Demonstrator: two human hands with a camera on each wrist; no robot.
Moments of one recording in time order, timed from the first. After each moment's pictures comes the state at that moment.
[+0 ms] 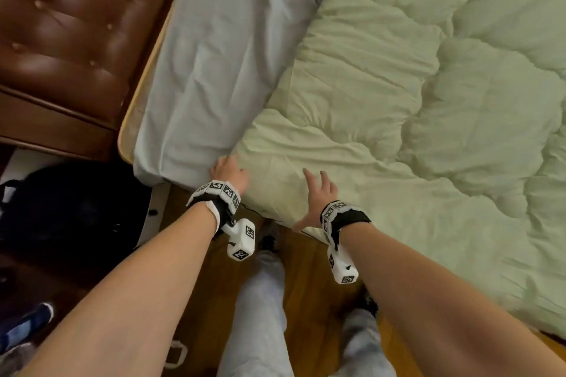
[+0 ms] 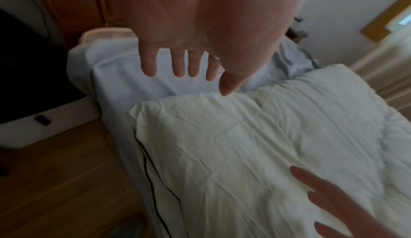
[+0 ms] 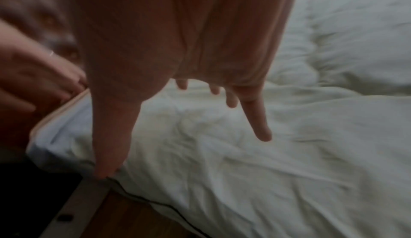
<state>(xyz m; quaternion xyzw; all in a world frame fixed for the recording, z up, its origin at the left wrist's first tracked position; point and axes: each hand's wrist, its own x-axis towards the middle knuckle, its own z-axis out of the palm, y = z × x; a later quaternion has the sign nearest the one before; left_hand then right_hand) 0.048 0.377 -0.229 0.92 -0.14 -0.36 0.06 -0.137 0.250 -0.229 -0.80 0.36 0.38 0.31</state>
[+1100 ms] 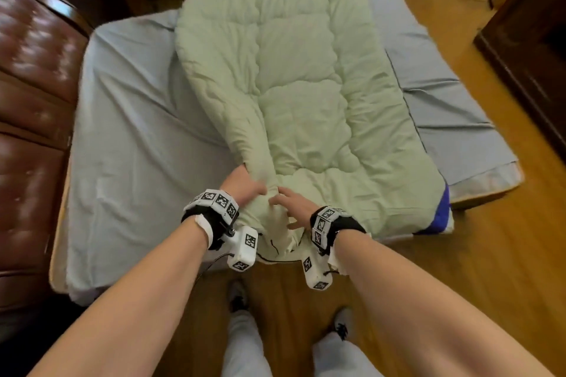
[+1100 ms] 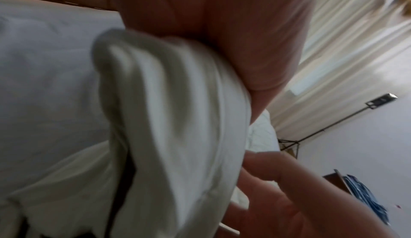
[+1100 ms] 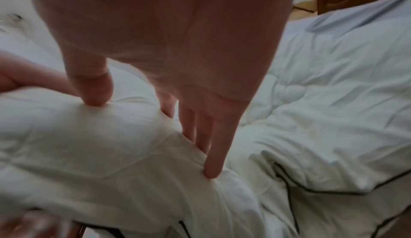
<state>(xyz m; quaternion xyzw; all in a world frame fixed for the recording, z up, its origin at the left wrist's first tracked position) -0.259 0.179 0.004 0.81 -0.39 -0.42 0.13 -0.423 0.162 -0.030 -0.49 0.50 0.03 0.71</state>
